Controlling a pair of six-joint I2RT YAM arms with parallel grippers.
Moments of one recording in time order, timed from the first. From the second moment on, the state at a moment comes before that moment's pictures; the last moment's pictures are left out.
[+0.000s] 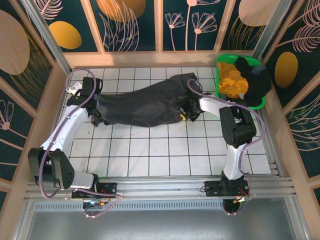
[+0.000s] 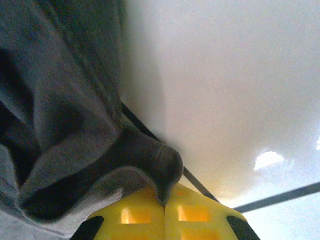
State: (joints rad) left arm -0.14 1.40 1.18 -0.68 -0.48 -0.89; right arm 0.38 1.95 1.27 -0.53 -0.20 1.16
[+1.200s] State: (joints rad) left arm -0.14 1.23 1.74 -0.60 -0.30 -0.94; right arm 0.19 1.40 1.77 -0.35 -0.05 0.67
